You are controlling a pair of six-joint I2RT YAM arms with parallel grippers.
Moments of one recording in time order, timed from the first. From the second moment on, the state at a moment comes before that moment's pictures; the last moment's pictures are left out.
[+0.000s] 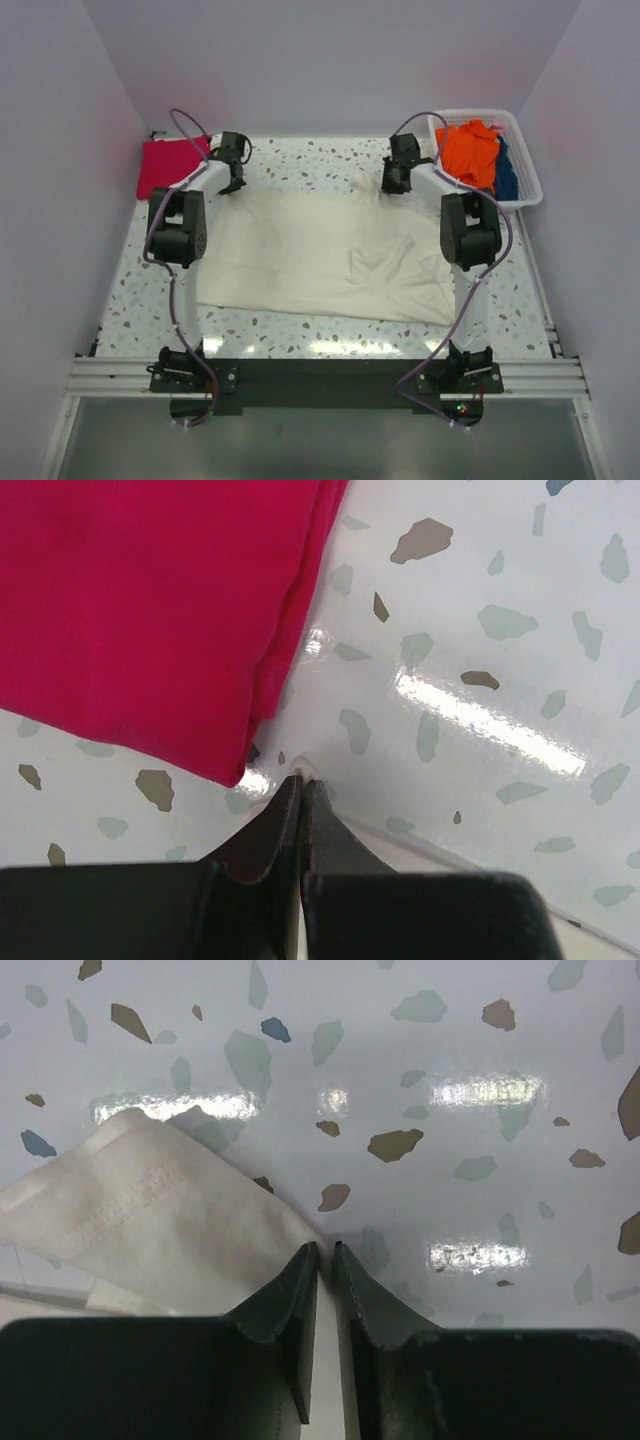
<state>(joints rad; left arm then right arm) -0.13 2.26 1.73 -0.46 -0.44 -0.44 0.23 2.26 1.72 -0.37 0.08 0.30</state>
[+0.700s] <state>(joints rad) -0.11 2.25 1.73 -0.39 -0.36 -0.44 0.19 2.24 1.76 -0.41 0.04 0.33</state>
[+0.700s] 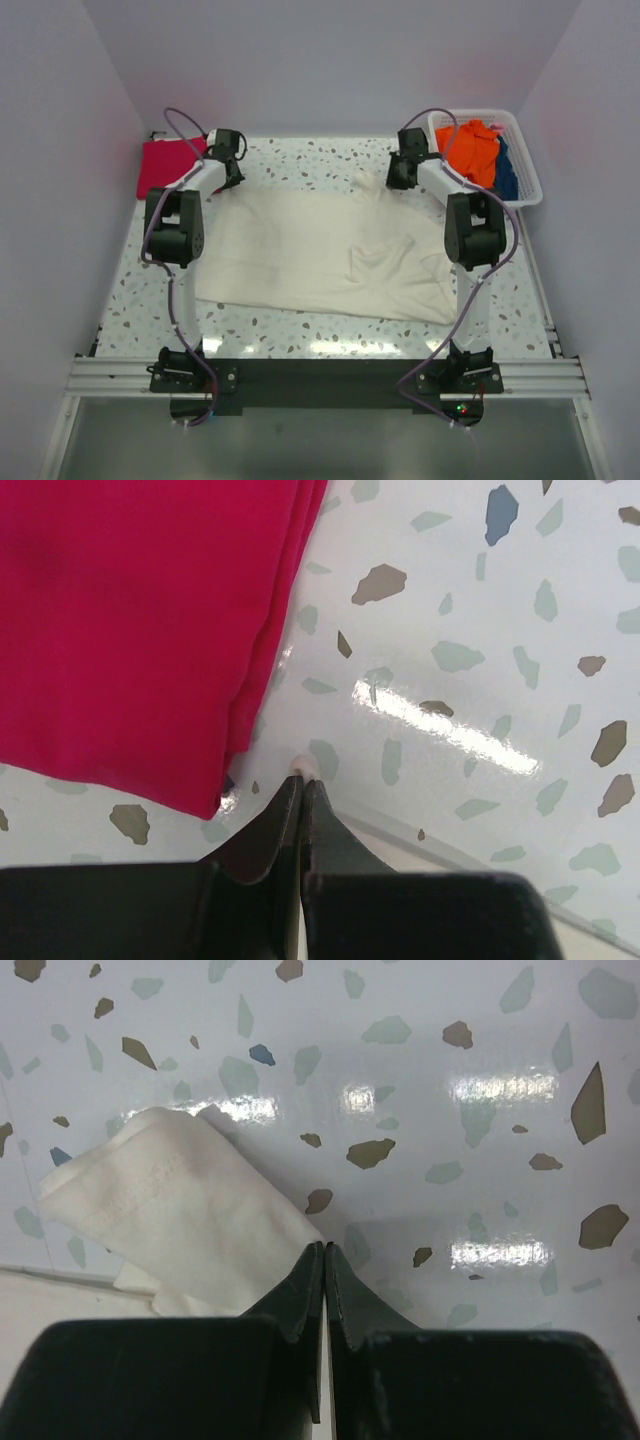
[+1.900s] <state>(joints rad) -0.04 1.96 1.45 -0.31 -0.25 -0.51 0.18 1.69 1.30 -0.38 0.04 0.41</state>
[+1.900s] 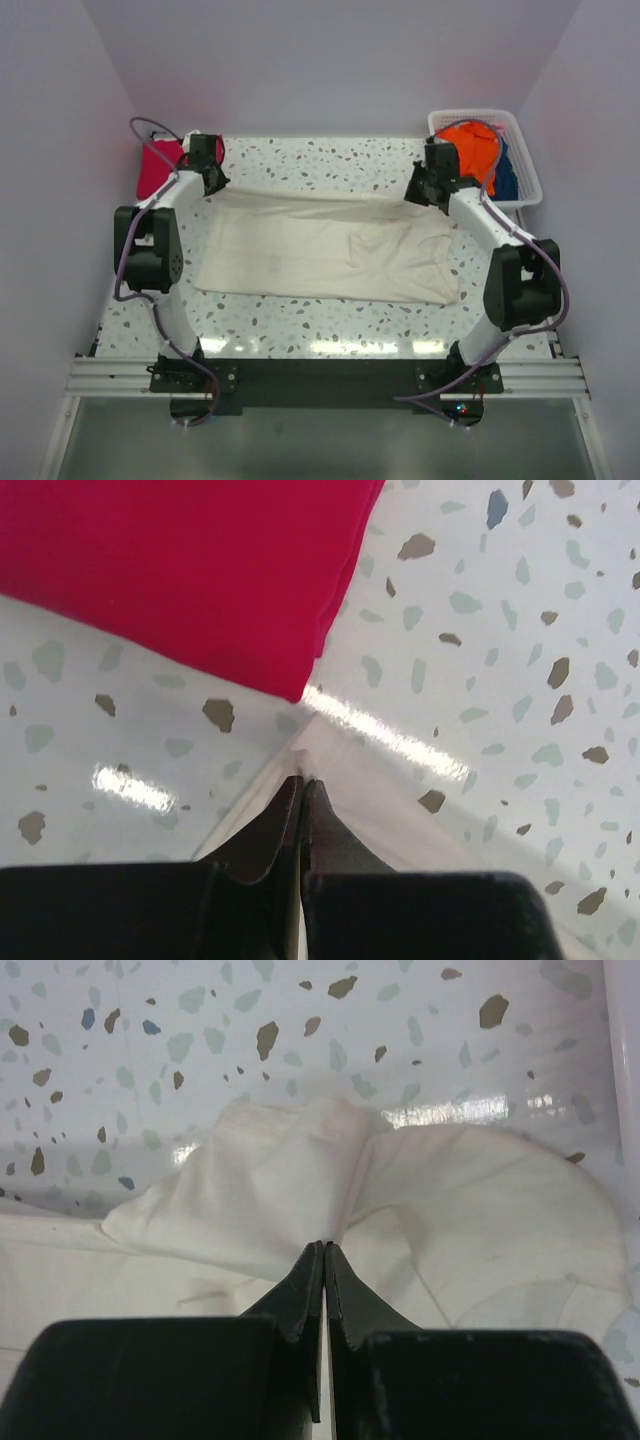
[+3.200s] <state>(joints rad) -0.01 1.35 0.75 -0.27 -0.26 -0.72 0.24 1.22 0.74 -0.37 0.05 0.49</state>
